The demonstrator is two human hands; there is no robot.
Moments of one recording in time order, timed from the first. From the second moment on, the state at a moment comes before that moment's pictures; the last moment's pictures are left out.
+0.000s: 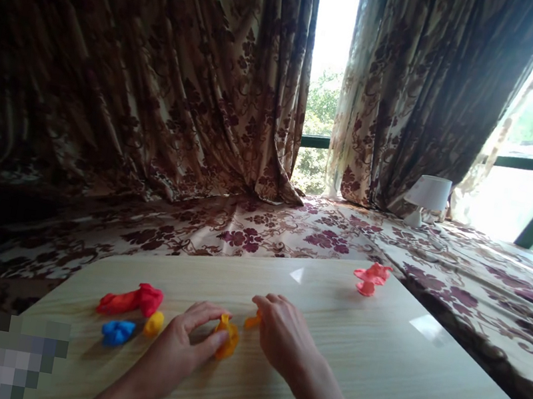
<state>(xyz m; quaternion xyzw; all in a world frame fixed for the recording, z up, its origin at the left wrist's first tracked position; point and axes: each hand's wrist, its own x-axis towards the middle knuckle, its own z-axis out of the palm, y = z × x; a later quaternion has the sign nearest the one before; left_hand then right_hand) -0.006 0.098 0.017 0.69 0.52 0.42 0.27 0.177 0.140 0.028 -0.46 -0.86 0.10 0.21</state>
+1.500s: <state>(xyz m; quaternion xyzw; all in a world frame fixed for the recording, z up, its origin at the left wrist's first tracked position) -0.008 0.096 0.020 0.73 0.51 0.41 0.18 0.174 0.135 0.037 -0.45 -0.85 0.08 0.24</state>
